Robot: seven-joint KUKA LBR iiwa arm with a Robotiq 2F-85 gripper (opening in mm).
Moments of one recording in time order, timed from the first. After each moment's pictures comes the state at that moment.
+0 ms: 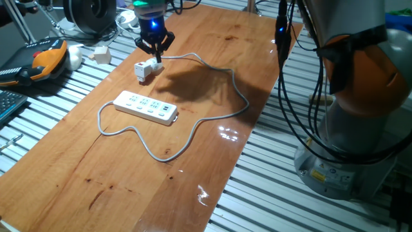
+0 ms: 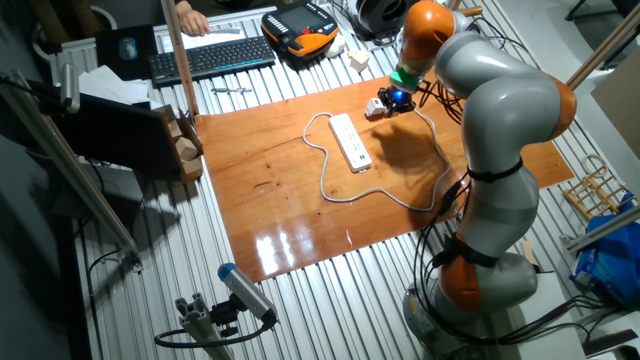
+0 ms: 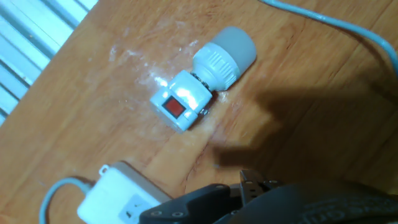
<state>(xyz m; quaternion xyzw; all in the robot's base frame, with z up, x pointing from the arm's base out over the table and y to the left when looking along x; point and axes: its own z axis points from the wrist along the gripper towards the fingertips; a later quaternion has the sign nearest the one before) 0.620 -0.082 0.140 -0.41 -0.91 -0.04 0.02</state>
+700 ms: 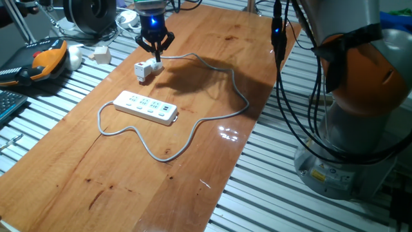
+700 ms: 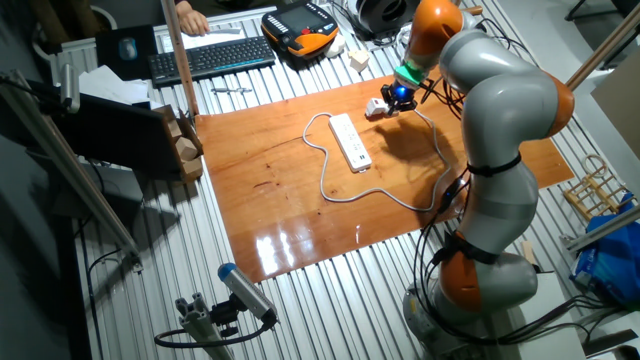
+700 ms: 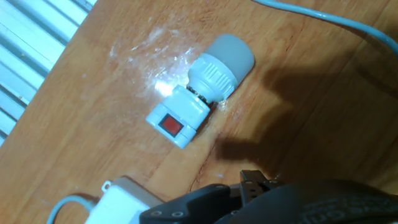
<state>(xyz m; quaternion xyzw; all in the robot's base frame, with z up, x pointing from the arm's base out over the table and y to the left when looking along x) 0.628 -0.089 0.131 -0.43 -0.90 -0.04 0.02</state>
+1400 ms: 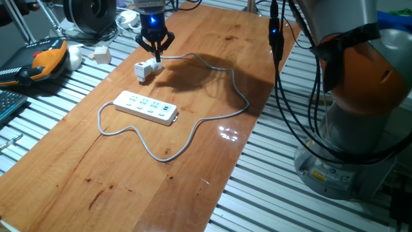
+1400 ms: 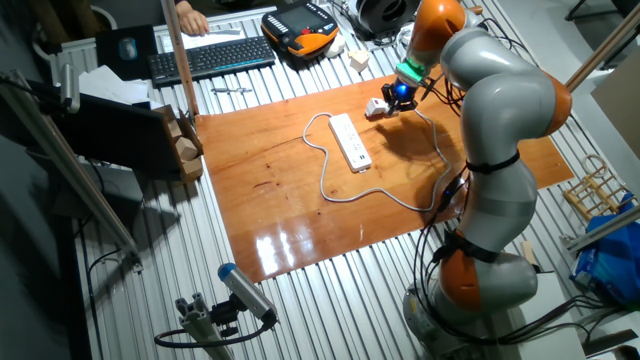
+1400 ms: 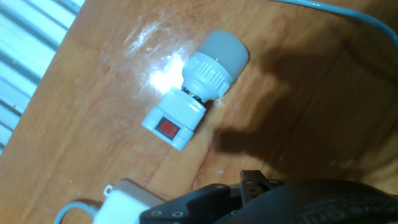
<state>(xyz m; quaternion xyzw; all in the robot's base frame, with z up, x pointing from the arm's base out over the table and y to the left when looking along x) 0.628 -0.089 0.131 -0.46 -0.88 -0.05 0.04</state>
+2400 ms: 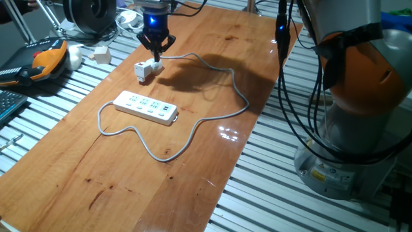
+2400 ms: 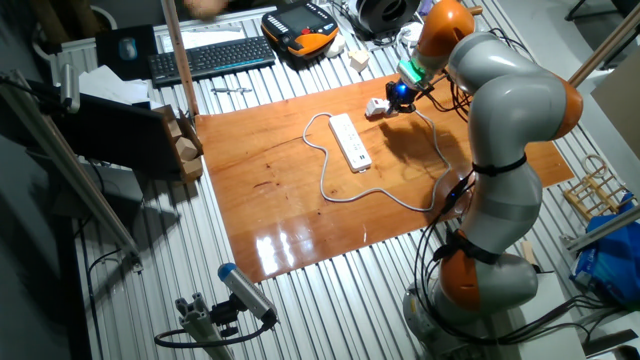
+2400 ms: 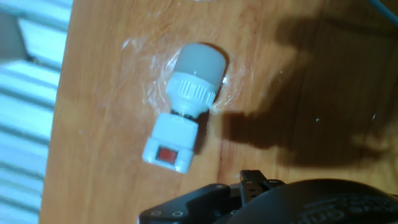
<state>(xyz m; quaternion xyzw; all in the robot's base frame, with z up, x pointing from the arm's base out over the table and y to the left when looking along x) 0.634 -0.093 0.128 -0.61 -0.79 -0.08 0.03</state>
